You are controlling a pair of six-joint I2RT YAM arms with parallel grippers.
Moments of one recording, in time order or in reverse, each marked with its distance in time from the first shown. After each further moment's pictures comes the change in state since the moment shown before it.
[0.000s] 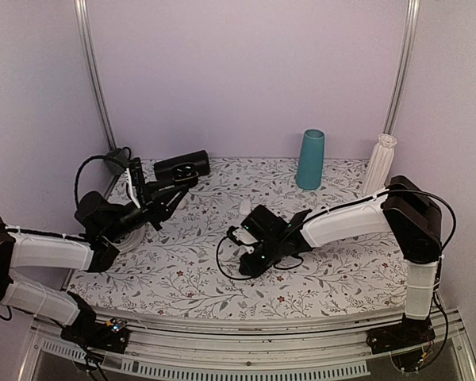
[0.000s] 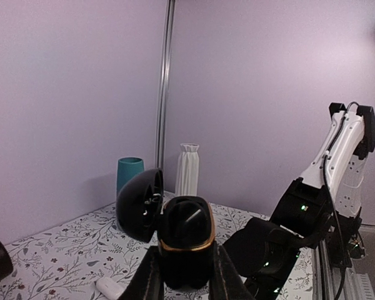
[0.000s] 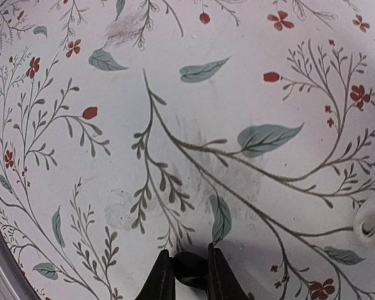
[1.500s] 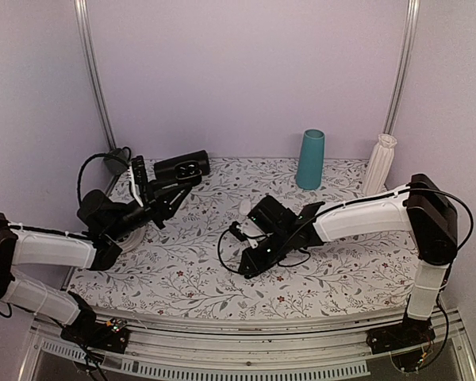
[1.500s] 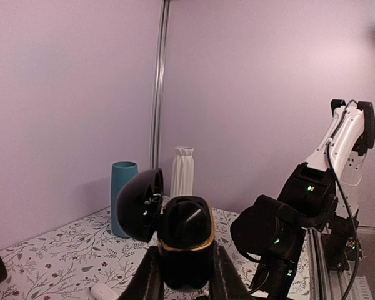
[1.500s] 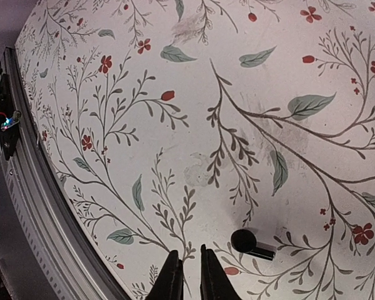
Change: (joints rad) left arm -0.027 0.039 0.026 0.020 -0.004 0.005; right arm -0.008 -0.132 -0.048 -0.052 -0.184 0.135
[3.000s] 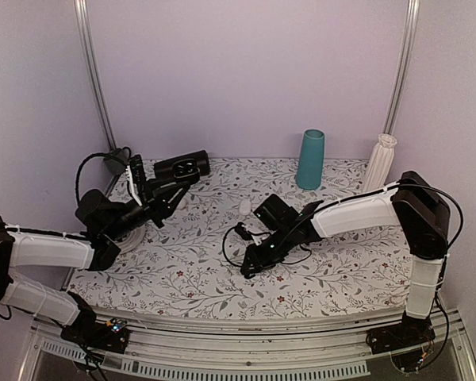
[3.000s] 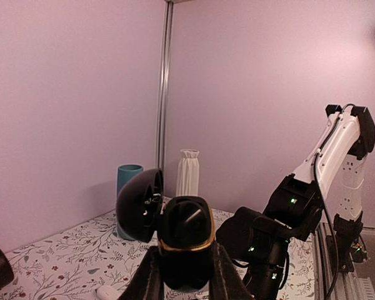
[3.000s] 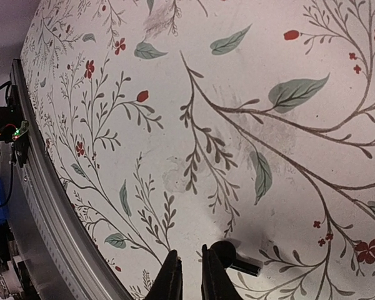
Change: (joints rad) left arm 0.000 -0.024 0.000 -0.022 -0.023 0.015; right arm -0.078 0.063 -0.006 0.035 -0.148 0.043
